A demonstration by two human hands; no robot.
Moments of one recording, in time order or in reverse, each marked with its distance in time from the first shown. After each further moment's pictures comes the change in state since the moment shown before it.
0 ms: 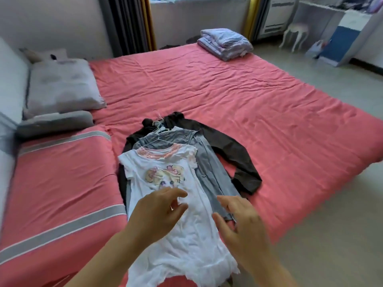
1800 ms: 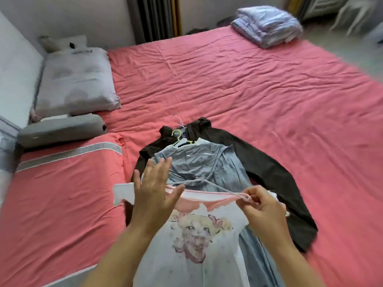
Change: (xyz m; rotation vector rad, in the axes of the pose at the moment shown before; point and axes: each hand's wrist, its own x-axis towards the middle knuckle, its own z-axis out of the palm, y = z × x) left_hand 0.196 -0.173 0.015 0.105 0.304 -0.239; right_hand 0.256 0.089 0.110 0.146 0.034 0.308
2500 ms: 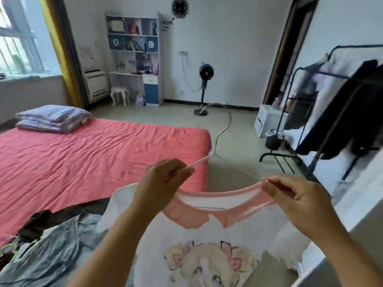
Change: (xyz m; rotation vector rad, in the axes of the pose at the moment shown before) left_hand -0.155 0.300 -0.144 -0.814 -0.447 0.984; right_hand -0.440 -0.104 -0.267 -0.348 0.909 0.023
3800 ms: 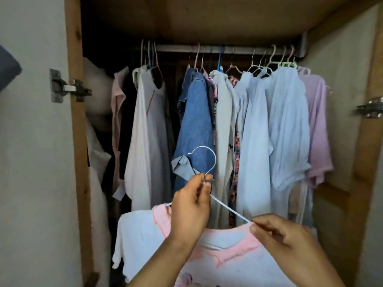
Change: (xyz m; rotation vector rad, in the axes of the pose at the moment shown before) left_hand -0.138 0.598 0.431 -1.298 -1.007 0.577; right_hand -0.322 -0.020 -0.428 -0.980 0.973 1.134
